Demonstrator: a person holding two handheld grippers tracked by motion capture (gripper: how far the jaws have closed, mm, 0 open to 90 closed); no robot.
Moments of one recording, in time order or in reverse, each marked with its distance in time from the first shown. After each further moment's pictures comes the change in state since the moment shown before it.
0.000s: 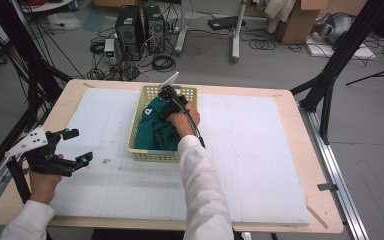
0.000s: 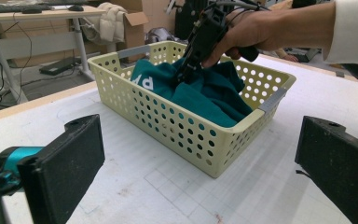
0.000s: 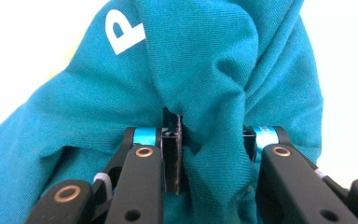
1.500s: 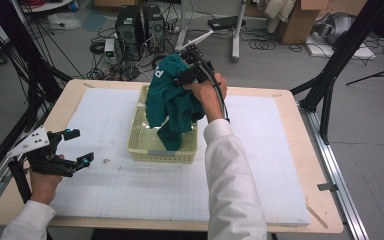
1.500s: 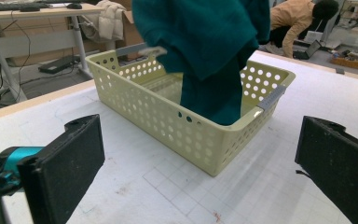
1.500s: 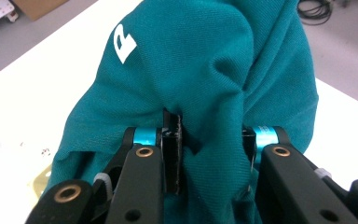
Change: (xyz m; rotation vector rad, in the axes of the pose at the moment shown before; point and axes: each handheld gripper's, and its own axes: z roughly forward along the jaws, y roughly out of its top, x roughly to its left) left arm -0.002 0.000 0.002 0.012 -0.001 0.006; right arm -0.010 0.007 -0.159 -0.295 -0.024 -0.005
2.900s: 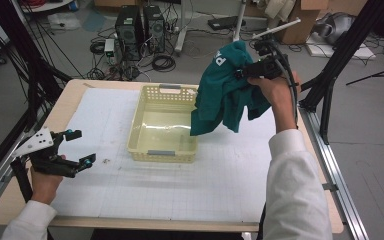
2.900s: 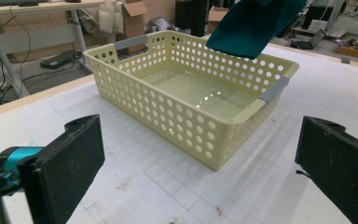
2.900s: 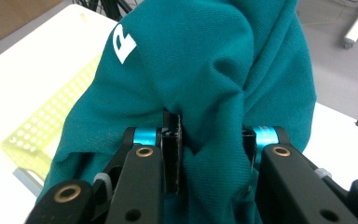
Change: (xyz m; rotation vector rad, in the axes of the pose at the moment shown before) left arm -0.003 0.000 0.004 0.033 0.006 0.020; right arm -0.066 -0.053 -0.144 -0.080 -0.168 0.081
